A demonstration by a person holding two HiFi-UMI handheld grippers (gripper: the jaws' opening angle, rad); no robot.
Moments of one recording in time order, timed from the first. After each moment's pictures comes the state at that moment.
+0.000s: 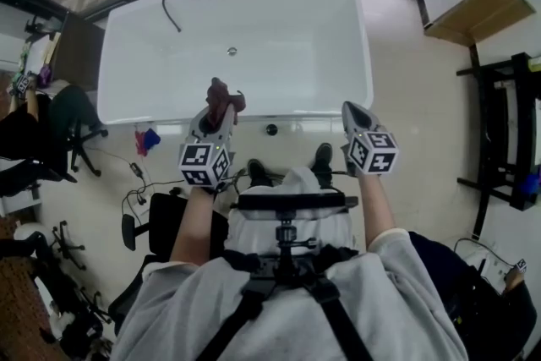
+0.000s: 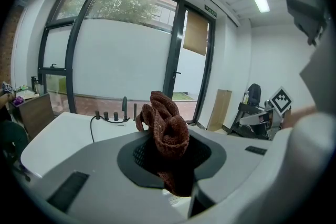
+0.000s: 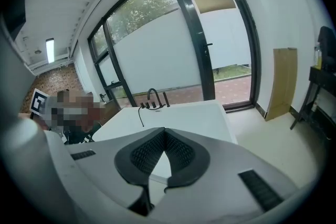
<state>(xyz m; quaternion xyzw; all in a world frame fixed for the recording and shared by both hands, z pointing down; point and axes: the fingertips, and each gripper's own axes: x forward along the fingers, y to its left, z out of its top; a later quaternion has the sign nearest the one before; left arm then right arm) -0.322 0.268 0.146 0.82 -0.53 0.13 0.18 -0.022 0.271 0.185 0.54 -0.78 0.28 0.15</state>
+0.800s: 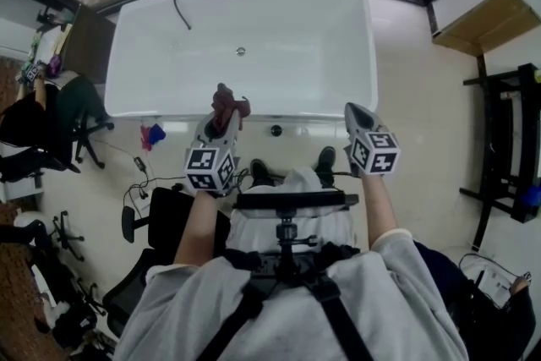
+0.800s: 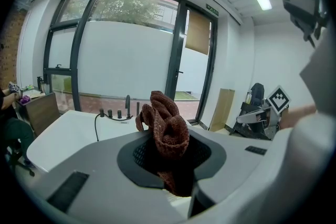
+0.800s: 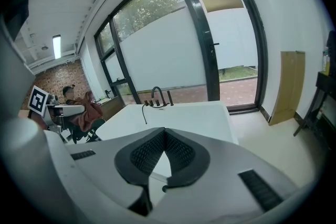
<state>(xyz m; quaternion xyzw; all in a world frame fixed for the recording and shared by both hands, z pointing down) -0.318 0.290 0.147 0.80 -0.55 0.14 0.18 -0.023 0.269 0.184 0.51 -0.80 0.26 0.17</state>
